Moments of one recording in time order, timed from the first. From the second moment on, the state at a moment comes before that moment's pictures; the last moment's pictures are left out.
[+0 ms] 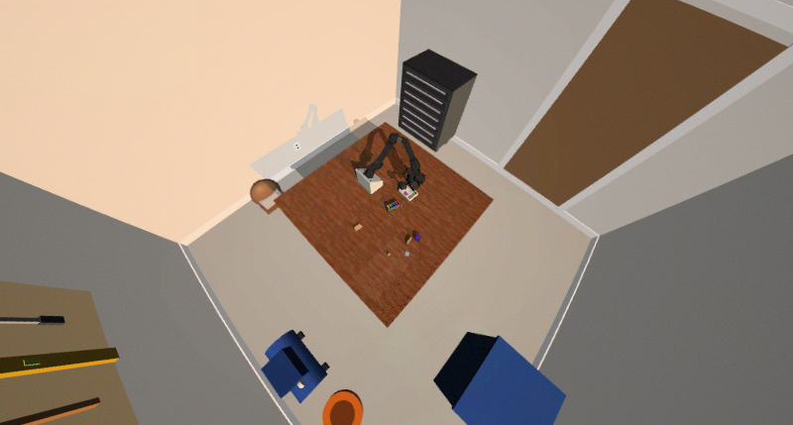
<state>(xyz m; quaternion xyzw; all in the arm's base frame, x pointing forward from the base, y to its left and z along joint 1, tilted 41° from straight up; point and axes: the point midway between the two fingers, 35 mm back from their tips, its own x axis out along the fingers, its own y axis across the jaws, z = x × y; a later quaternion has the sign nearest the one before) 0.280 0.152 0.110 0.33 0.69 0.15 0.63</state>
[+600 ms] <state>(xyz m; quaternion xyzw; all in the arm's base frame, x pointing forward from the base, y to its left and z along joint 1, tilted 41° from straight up) 0.280 0.152 0.112 0.33 0.69 0.15 0.63</state>
